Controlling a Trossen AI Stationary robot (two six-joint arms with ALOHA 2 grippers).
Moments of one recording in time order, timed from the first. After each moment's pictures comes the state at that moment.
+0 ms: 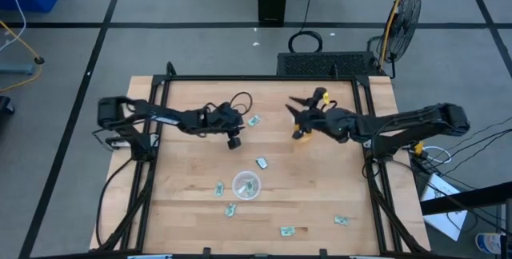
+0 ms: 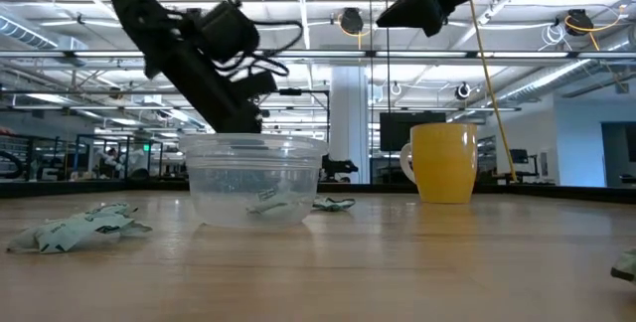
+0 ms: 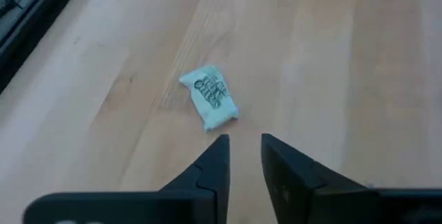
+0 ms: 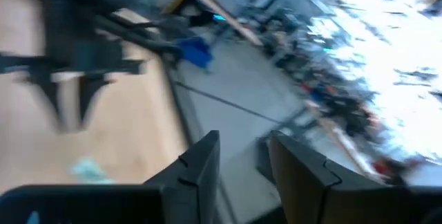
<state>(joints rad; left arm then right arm) 0.23 1.63 0.72 0.16 -0.12 0.07 0.02 1.16 0.72 0.28 0.68 -0.64</state>
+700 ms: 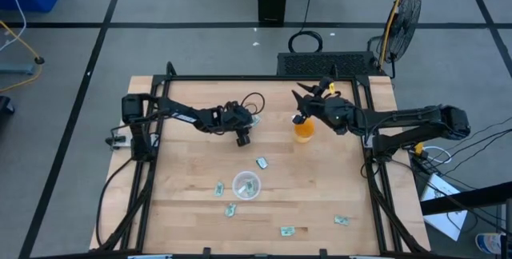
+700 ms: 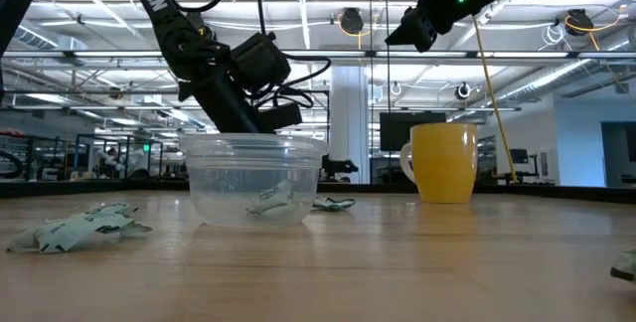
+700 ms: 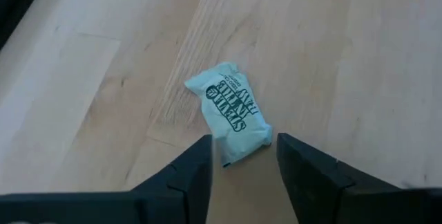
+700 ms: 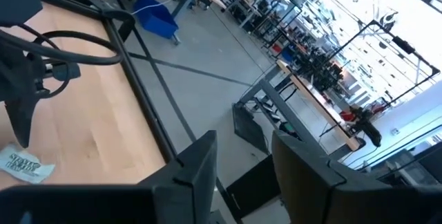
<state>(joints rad) 0.27 1.86 0.86 0.15 -0.17 0.10 -0.12 1.16 0.72 0.26 0.73 -0.56</state>
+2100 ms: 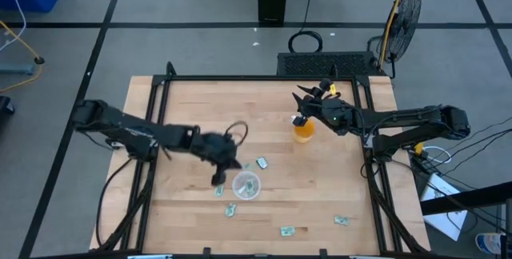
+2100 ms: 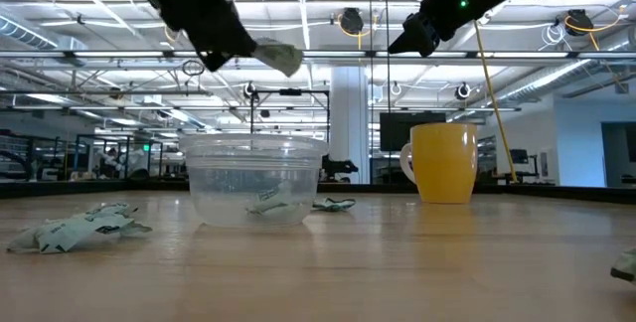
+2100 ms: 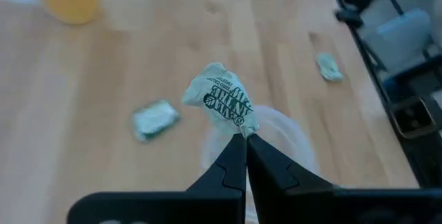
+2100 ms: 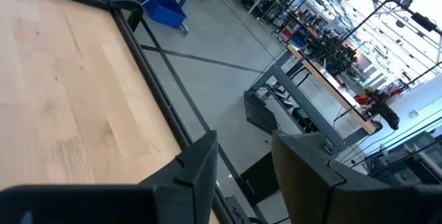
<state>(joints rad) -0.17 1.37 0.86 -0.17 0.11 -0.22 -0.12 1.16 0.72 0.18 0.73 -0.45</state>
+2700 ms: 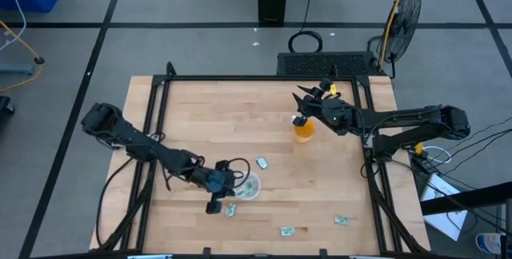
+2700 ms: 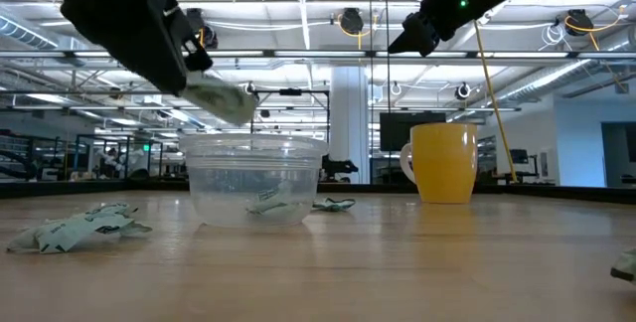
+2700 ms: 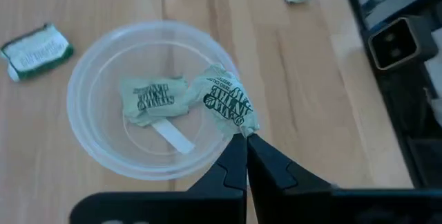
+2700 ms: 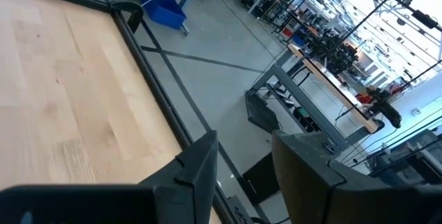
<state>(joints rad) -0.43 1.53 0.86 -0.15 0.00 -0.38 -0.12 1.16 0.72 0.18 0.73 -0.44</state>
